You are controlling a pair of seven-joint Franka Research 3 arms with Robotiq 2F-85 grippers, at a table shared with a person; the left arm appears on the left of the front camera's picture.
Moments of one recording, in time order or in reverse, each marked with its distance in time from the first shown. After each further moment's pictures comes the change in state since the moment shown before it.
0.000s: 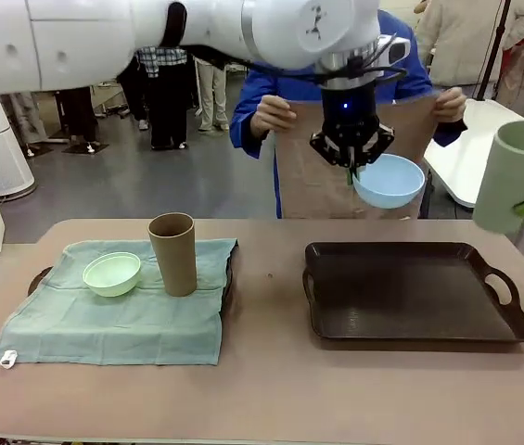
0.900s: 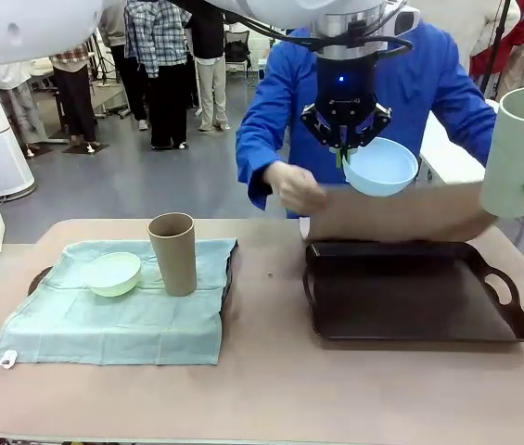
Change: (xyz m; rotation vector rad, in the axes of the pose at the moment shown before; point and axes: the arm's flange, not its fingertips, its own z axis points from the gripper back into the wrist) left arm -0.017 -0.003 0.034 0.075 -0.027 -0.034; right arm 0.049 0.019 0.013 0.007 0.044 -0.024
